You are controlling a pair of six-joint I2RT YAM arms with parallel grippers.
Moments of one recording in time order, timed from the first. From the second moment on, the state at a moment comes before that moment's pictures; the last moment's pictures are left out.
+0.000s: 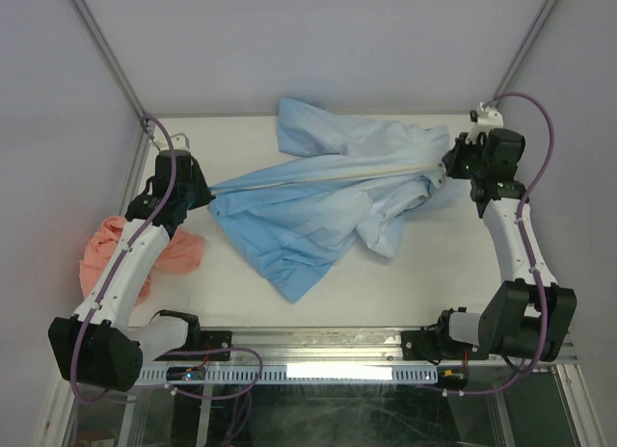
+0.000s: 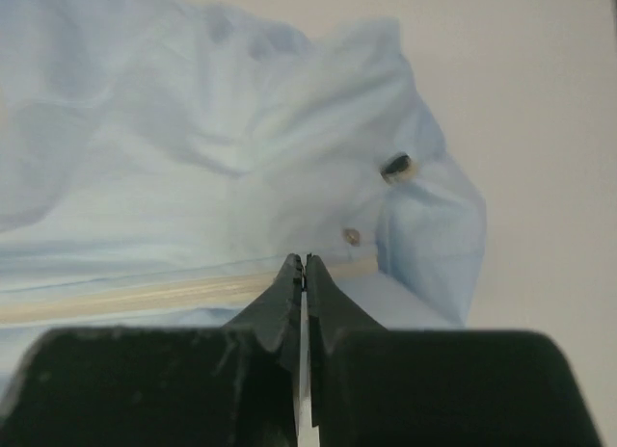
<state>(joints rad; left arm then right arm) -0.22 1.10 1.06 -0.54 -0.18 -0.41 -0.11 1.24 1.11 -0.22 -0.25 0.01</state>
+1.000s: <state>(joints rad) -0.02 1.00 1.20 -0.55 -0.16 -0.39 -0.30 1.12 1.18 -0.30 -0.30 0.16</state>
